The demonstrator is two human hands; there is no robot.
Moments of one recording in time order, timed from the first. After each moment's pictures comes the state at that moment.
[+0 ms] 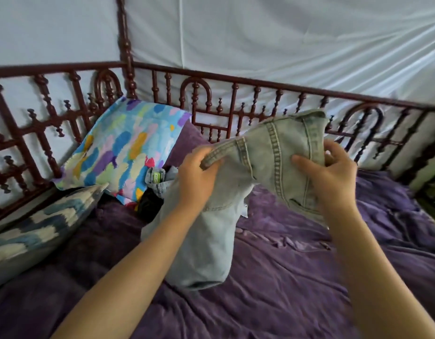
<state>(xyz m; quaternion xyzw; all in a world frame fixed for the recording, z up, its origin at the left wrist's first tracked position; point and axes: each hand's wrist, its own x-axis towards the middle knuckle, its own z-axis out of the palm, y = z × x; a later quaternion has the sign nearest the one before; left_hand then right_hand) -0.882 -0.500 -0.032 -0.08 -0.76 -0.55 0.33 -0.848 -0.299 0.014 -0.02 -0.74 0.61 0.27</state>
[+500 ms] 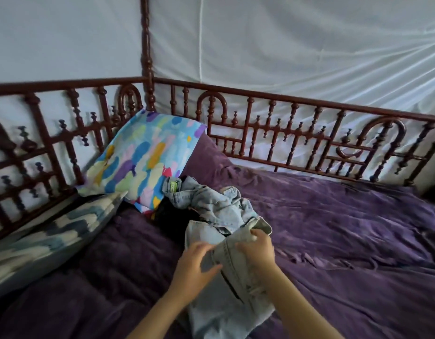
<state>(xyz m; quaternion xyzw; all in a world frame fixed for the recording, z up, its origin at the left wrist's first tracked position) -0.831 -0.556 -0.199 -0.12 -0.88 -0.44 0.10 -0.867 -0.394 -0.148 -0.17 -0.86 0.48 -0.04</state>
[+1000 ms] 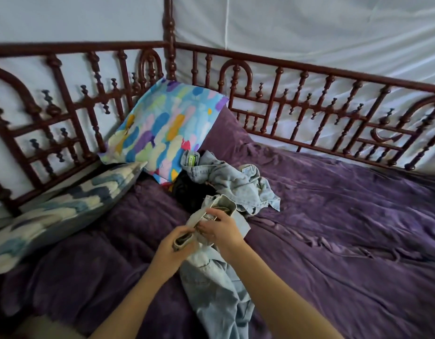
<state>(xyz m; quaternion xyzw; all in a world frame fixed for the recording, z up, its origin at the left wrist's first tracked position) -0.809 -0.618 -0.221 0.01 -0.75 -0.65 0.08 -0.866 -0.491 -0.168 -0.10 -0.67 0.70 -0.24</state>
